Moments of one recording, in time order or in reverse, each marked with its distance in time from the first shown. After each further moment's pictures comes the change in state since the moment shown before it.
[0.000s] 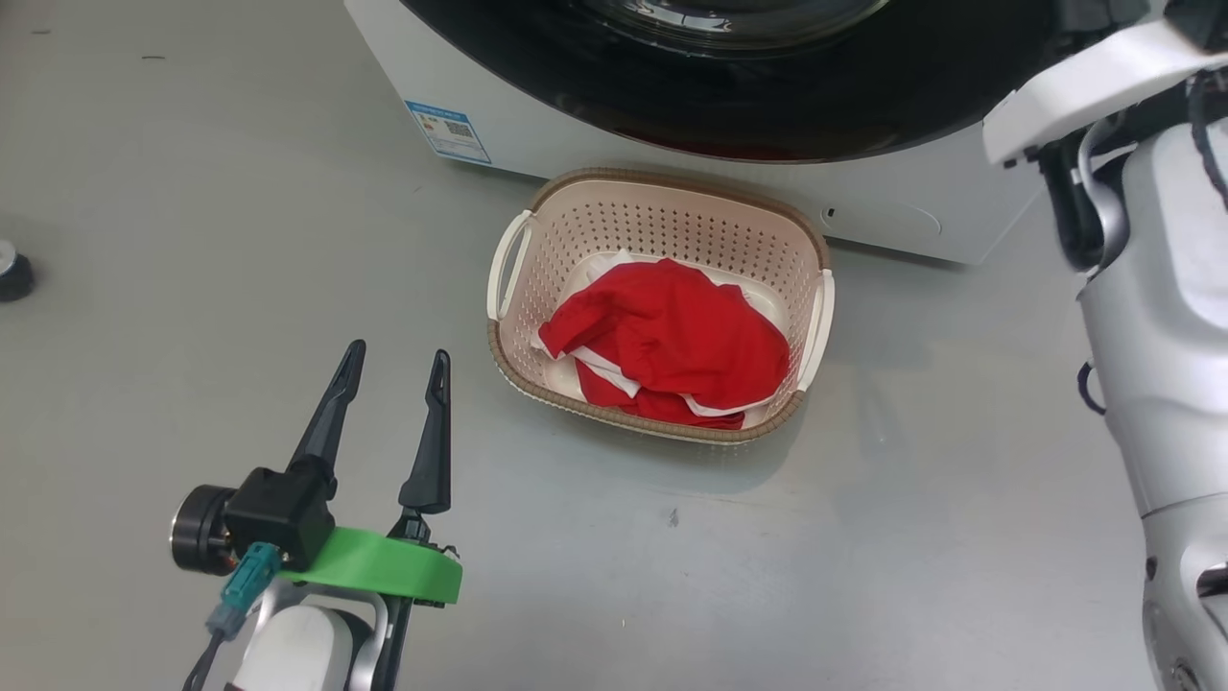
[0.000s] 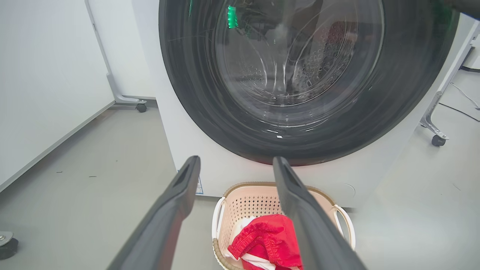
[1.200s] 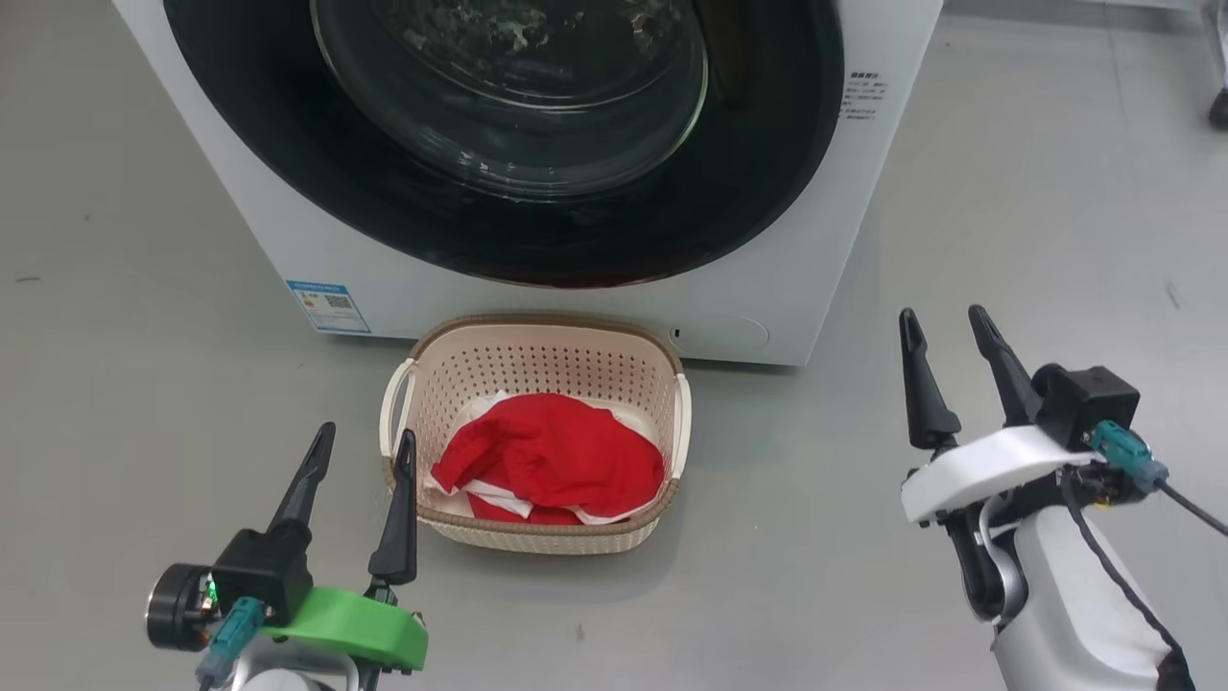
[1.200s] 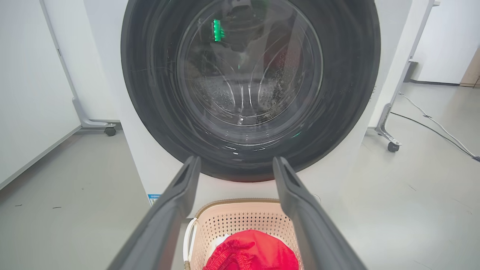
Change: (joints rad) left arm 0.086 0.037 0.030 0.059 0.004 0.006 0.000; right arm 0.620 0.108 -0.035 -0.213 0.087 -0.012 -0.016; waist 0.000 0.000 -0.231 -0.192
